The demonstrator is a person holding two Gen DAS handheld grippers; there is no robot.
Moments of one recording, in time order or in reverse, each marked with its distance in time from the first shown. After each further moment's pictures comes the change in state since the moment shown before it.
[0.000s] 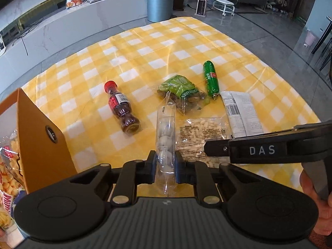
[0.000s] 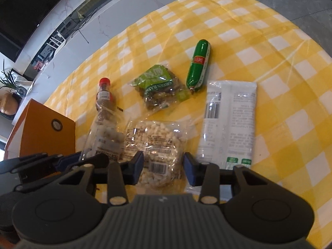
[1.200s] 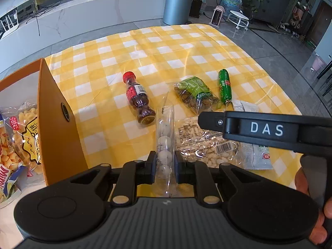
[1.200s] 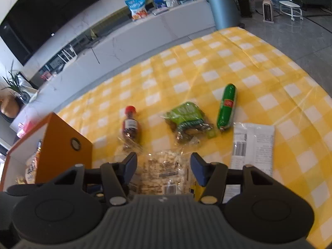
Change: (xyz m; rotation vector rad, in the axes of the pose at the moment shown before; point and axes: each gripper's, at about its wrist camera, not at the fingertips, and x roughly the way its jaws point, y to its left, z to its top) left arm -0.007 0.026 -0.013 -0.150 -0.023 -0.020; right arm -0.014 0.053 0.008 -0.104 -0.184 -0.032
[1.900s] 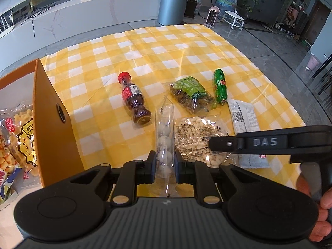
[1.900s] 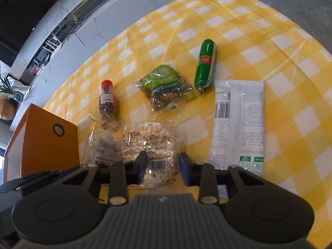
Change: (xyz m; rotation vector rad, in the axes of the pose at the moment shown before) left arm -0.001 0.001 -0.001 0.015 -0.005 -0.027; right arm 0.012 -0.038 -0.012 0.135 0.176 0.013
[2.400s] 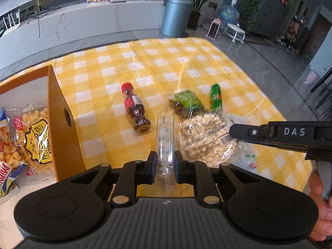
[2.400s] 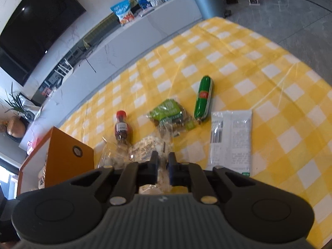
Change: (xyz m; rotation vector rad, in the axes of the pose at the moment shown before) left arm -0.026 0.001 0.000 -0.060 -0.071 -0.023; right arm -0.052 -0.004 -0.003 0.004 -0.177 0.057
